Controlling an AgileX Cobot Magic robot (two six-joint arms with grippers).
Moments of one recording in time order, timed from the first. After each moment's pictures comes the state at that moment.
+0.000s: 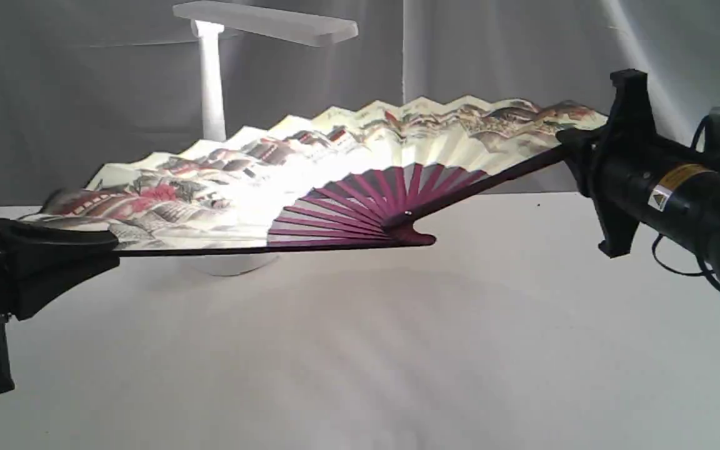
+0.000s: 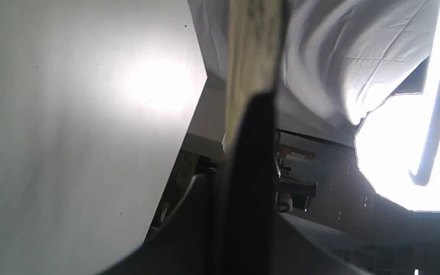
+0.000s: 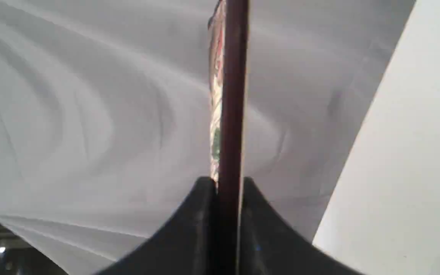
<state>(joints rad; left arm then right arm) 0.22 1.45 -0.67 -1.67 1.03 0.44 0.08 1.82 -0.95 -0.27 -0.64 1.67</state>
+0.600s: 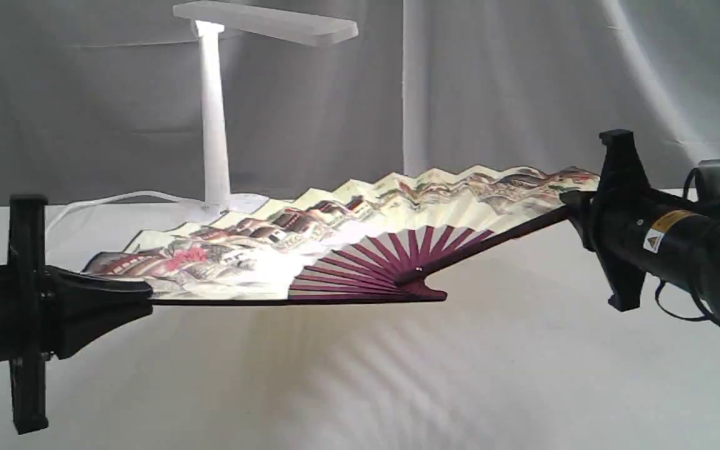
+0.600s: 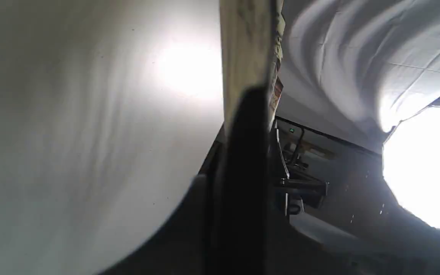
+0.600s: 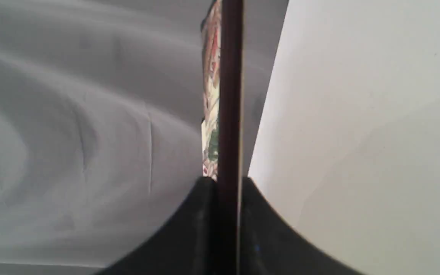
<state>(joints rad) 0.16 1.62 -0.67 -1.67 1.00 0.46 0.08 1.88 -0.91 -0.24 -0.55 1.65</state>
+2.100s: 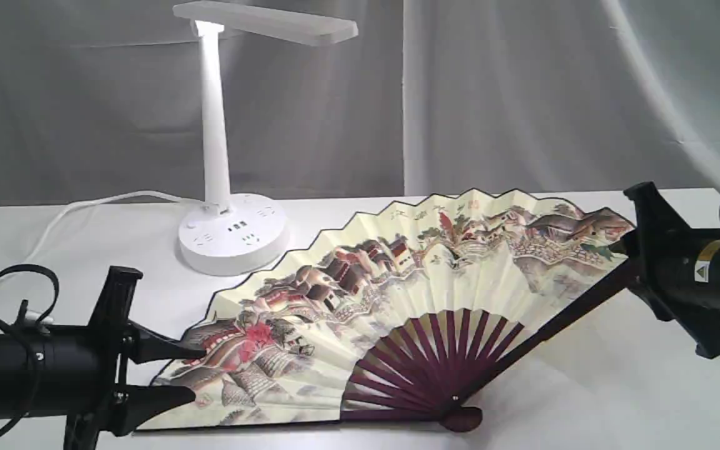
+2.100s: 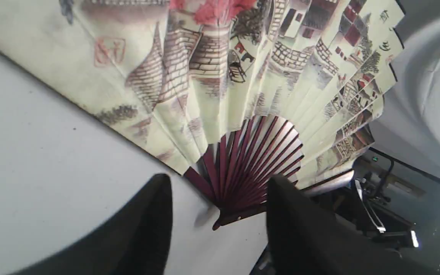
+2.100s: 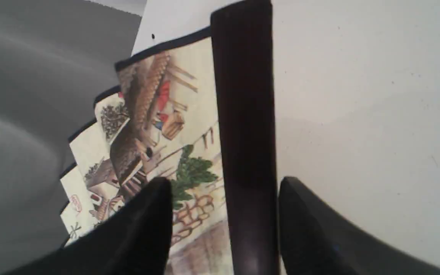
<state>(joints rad) 0.00 1.79 -0.67 -1.74 0.78 0.55 -0.03 1.88 -0.91 -0.45 -0.26 1.56</state>
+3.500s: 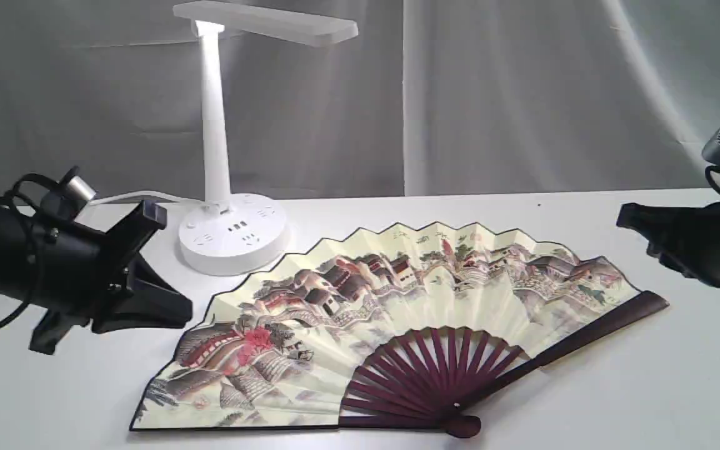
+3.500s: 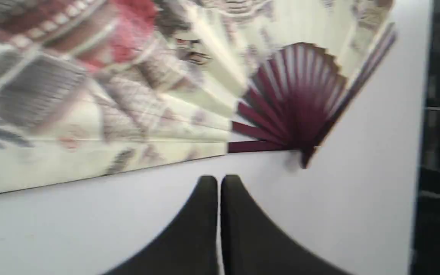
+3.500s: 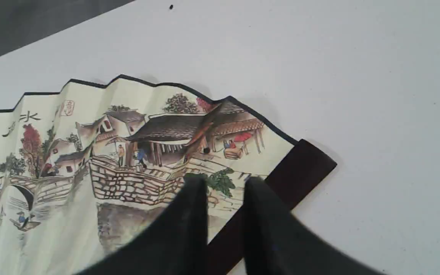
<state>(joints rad) 0.00 1.79 -1.13 -0.92 0.96 0.37 -0.05 1.72 -0.91 -1.12 -0.06 1.42</state>
